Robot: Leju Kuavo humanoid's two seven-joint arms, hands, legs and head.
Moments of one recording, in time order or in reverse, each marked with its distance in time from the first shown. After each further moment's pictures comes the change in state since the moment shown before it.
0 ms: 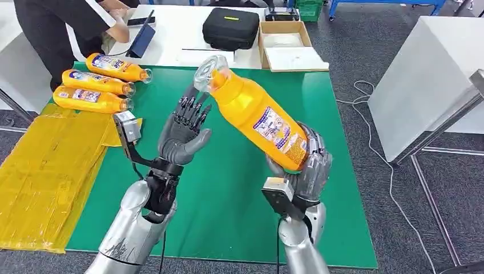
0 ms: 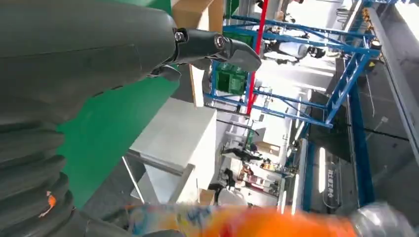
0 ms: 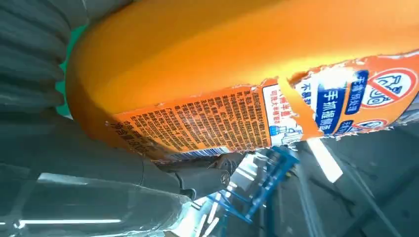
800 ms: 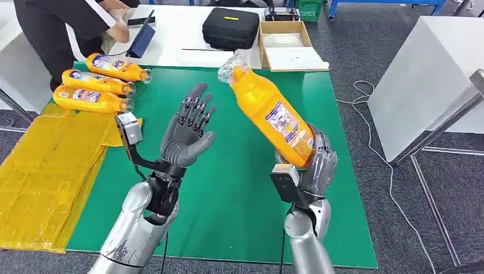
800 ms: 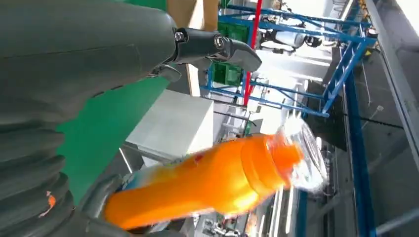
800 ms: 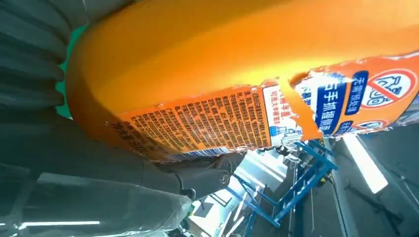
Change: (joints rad) left arm 0.004 -0.015 -0.014 -0.011 -0.002 -0.024 -0.002; right arm -0.058 -0.001 -0.110 0.115 0.039 0.000 0.043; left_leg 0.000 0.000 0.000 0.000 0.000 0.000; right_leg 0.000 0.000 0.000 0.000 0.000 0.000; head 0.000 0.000
